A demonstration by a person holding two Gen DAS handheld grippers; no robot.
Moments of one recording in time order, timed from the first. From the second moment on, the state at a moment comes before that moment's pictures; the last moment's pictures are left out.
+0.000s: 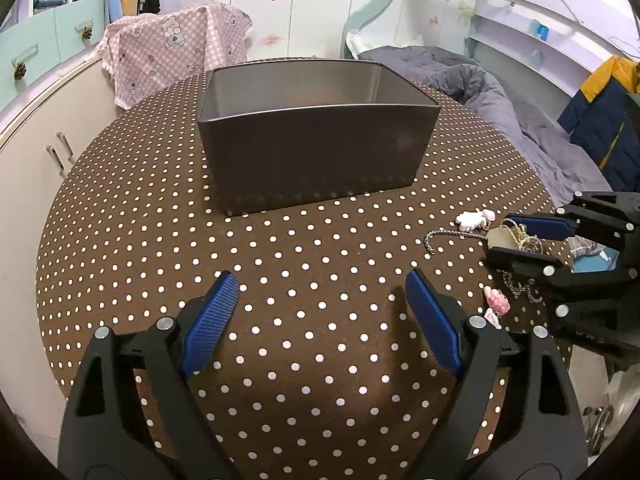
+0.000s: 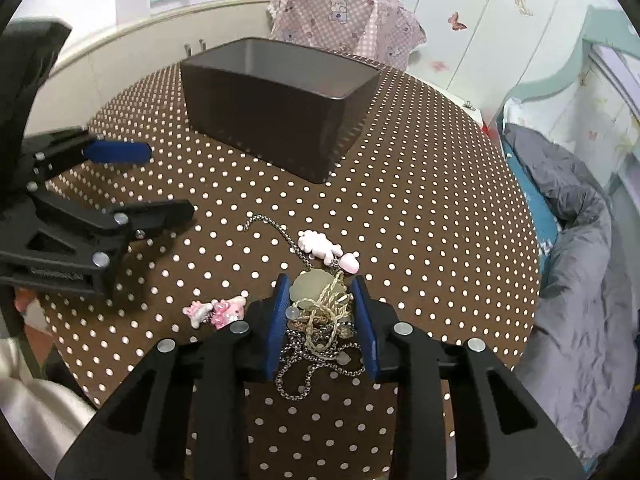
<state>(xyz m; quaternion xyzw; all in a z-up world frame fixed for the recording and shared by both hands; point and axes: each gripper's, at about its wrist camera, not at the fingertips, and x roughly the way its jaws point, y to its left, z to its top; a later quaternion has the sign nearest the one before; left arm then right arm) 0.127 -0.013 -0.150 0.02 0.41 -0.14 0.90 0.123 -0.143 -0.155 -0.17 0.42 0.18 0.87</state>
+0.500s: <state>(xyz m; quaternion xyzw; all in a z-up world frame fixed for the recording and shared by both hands) 0.133 -0.028 -0.141 0.03 0.40 -0.17 0.90 0.122 -0.186 -0.100 -0.06 0.37 0.19 0.91</state>
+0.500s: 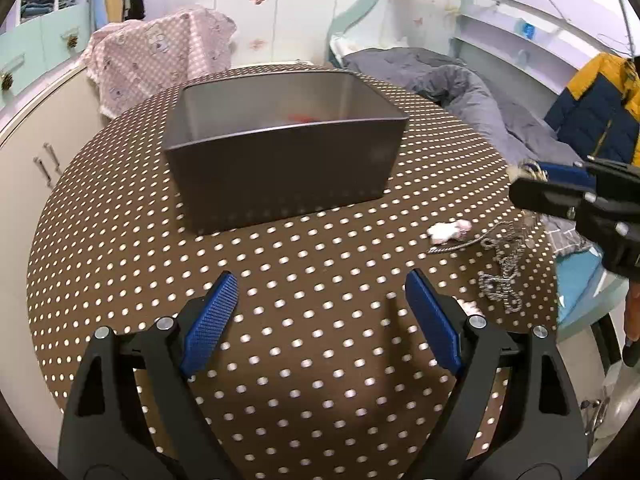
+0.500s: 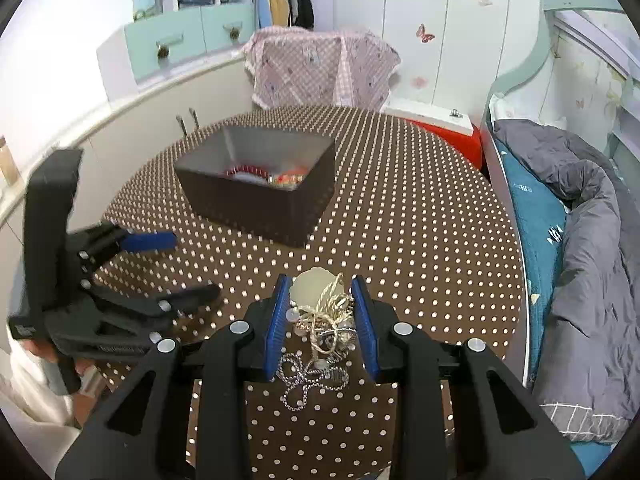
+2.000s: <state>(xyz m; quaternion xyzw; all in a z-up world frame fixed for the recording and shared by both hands) 0.139 -0.113 -0.130 0.08 0.40 -0.28 0.87 0.104 -0.264 -0.104 0.03 0.37 0.12 0.92</state>
